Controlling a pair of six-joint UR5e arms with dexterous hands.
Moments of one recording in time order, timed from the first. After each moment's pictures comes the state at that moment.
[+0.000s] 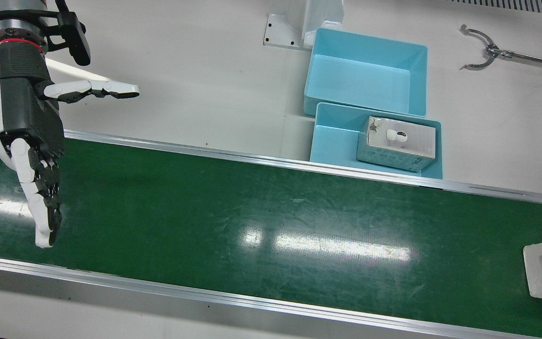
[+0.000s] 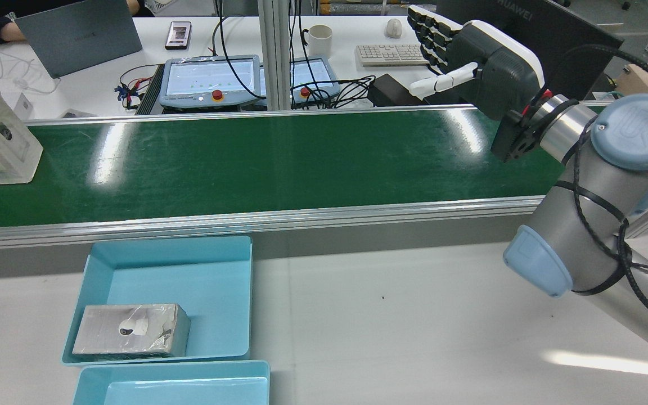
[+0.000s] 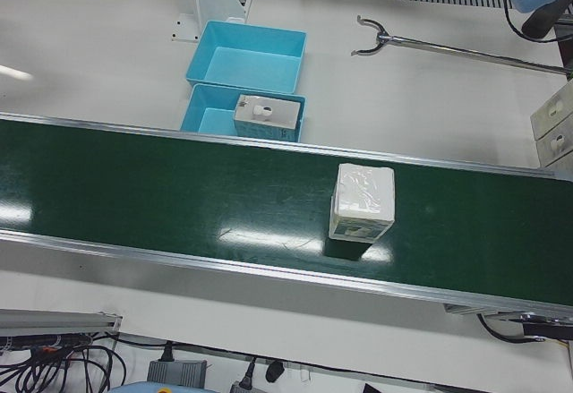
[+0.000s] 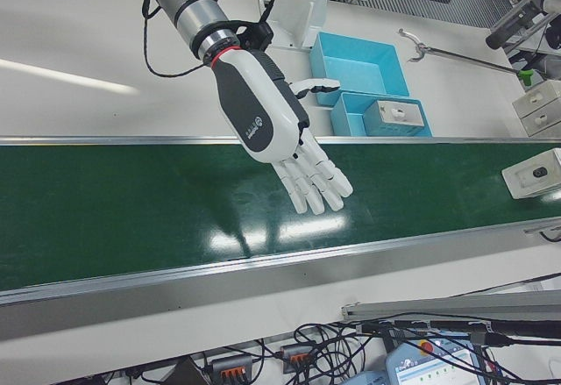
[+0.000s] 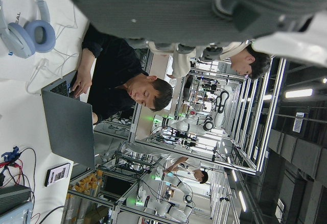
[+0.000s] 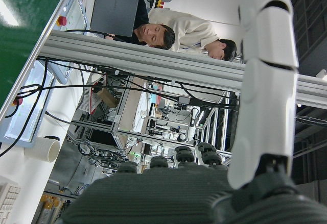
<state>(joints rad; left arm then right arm) -1.79 -1.80 -1.71 0.50 1.90 -0.17 1.00 -1.06 1.98 -3.74 -1.35 -0.29</state>
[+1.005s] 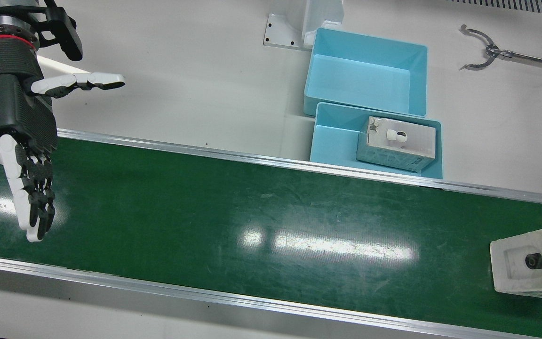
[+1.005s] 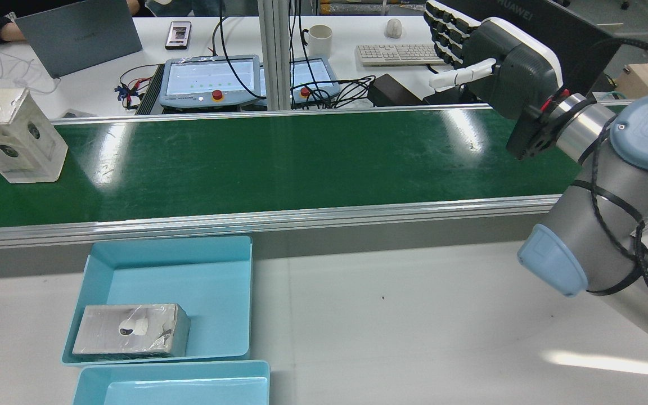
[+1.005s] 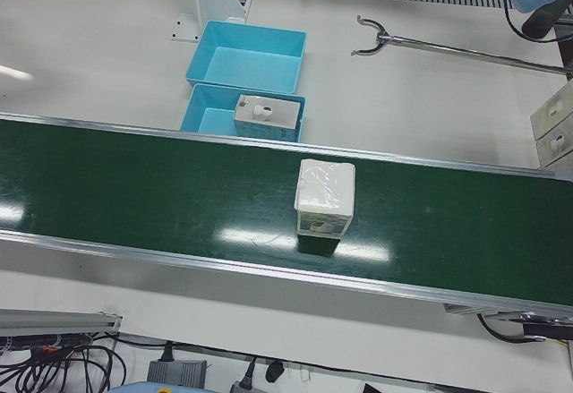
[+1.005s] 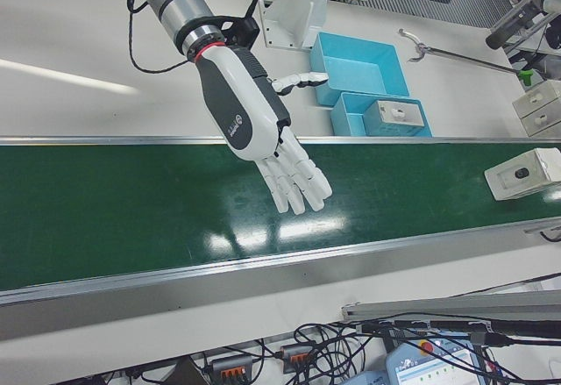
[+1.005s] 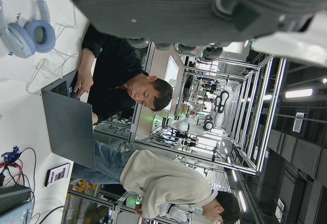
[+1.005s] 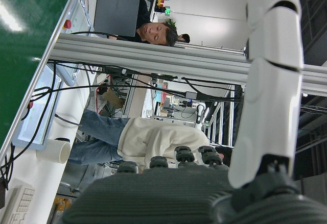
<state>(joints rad) -1.79 -1.80 -1.71 0.50 1.90 -0.17 1.00 -1.10 1.99 -3.74 -1.36 -0.24</state>
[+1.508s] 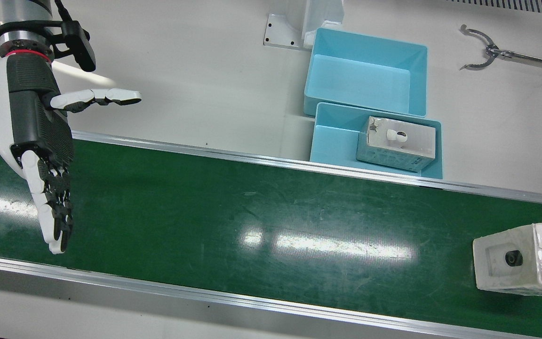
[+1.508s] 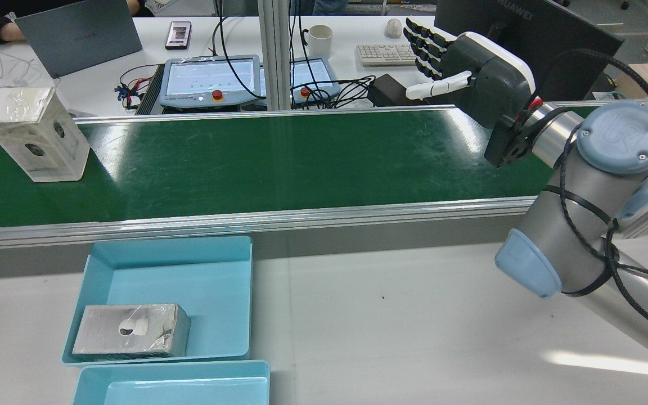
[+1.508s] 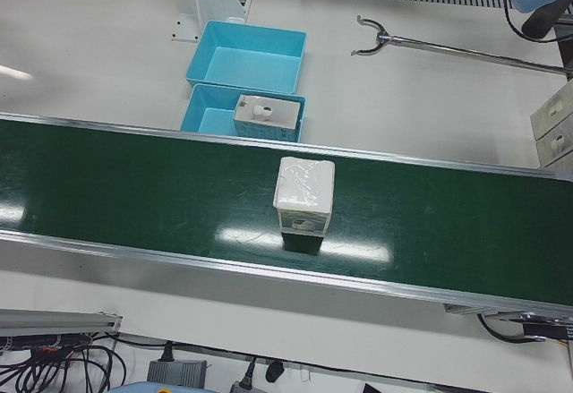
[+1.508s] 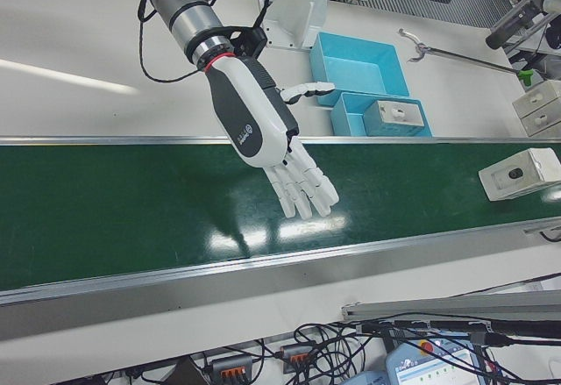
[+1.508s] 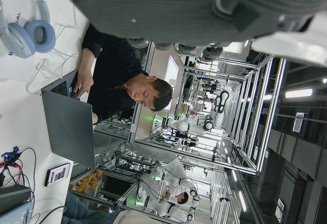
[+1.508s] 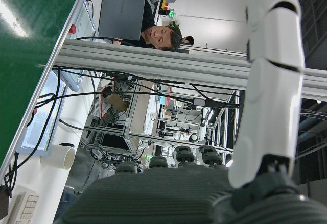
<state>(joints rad) -1.79 -1.80 -1.71 0.50 1.90 -0.17 0.98 -1.06 1.94 -3.74 -1.36 -0.24</state>
